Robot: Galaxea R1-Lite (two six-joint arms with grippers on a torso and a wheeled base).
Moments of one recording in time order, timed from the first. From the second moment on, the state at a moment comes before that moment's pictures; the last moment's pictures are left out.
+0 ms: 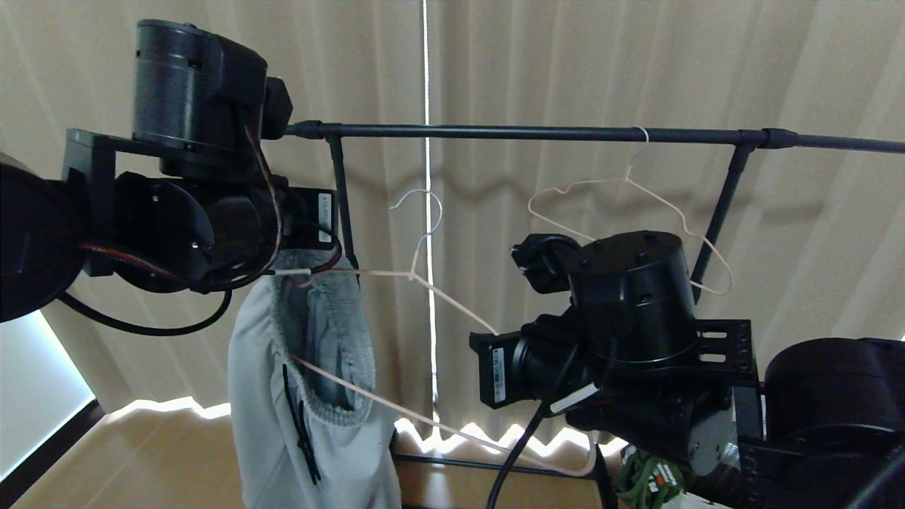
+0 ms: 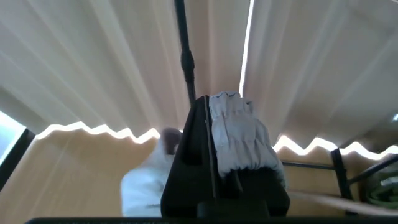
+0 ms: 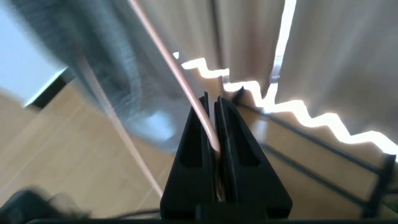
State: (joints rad) left arm -0.58 1.62 -1.30 0.07 0.61 -0.11; right arm 0.91 1.77 -1.01 -0.28 -0.30 0.46
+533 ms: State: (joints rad) left arm -0.53 1.55 -1.20 0.15 0.64 0.03; right arm 0.81 1.81 -1.04 -0.32 -0.43 0.45
